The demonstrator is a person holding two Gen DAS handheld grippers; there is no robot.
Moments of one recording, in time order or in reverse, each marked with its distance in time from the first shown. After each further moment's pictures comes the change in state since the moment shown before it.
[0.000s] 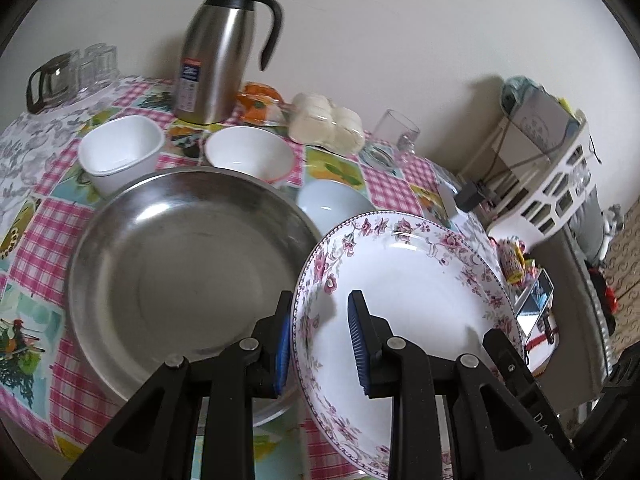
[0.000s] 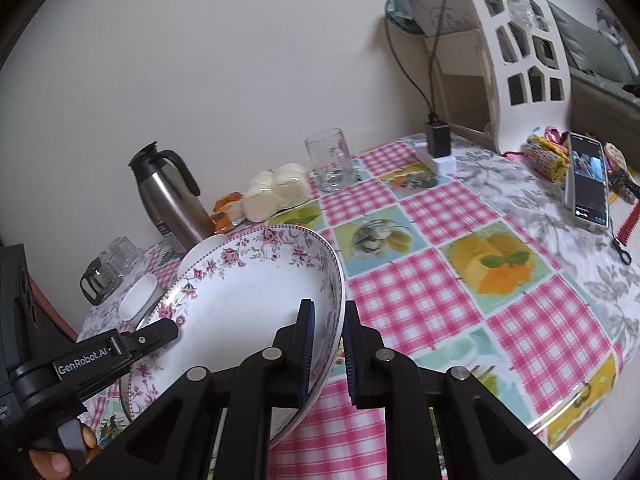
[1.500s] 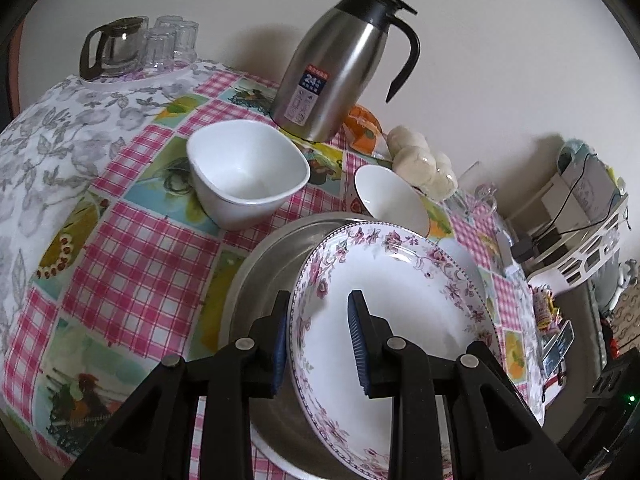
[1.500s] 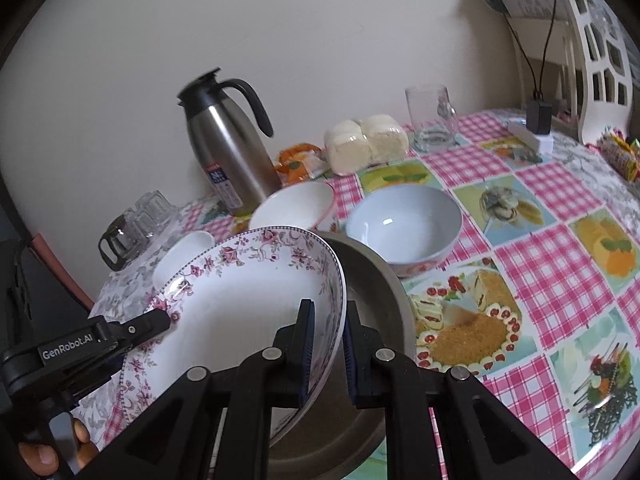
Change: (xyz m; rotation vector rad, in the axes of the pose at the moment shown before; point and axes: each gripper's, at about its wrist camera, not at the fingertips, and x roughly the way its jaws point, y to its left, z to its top) left arm -0.002 0.135 0.044 -0.135 -0.009 0.059; right arm 0.084 0.126 -0.031 -0.068 0.113 0.078
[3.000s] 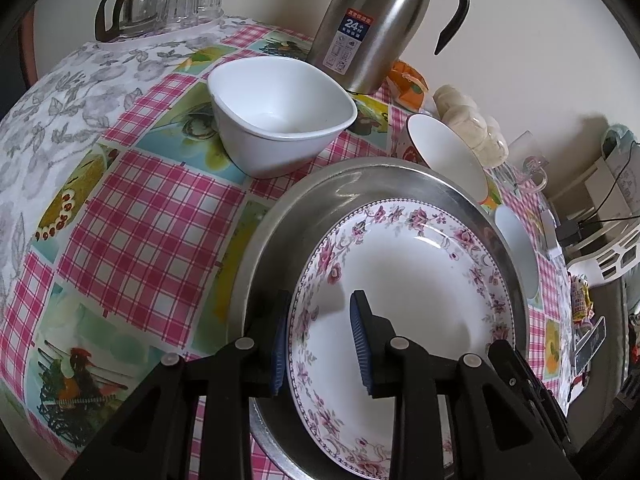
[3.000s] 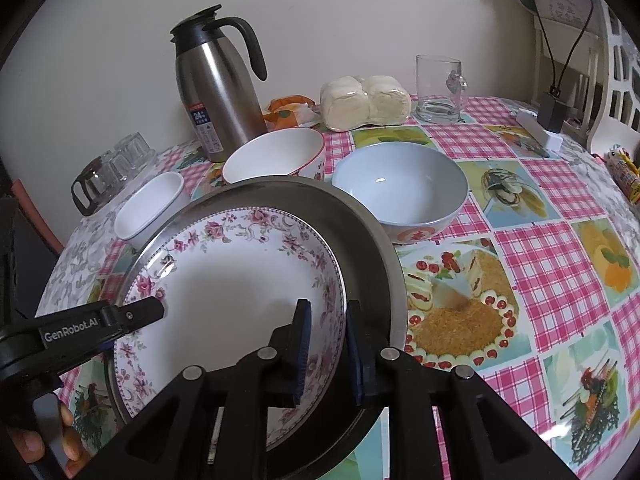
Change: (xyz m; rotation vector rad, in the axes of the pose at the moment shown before) left arm 0.036 0.009 -0.016 -0.045 0.117 0.138; right arm 0.030 0.003 -0.010 -0.129 0.126 -0.086
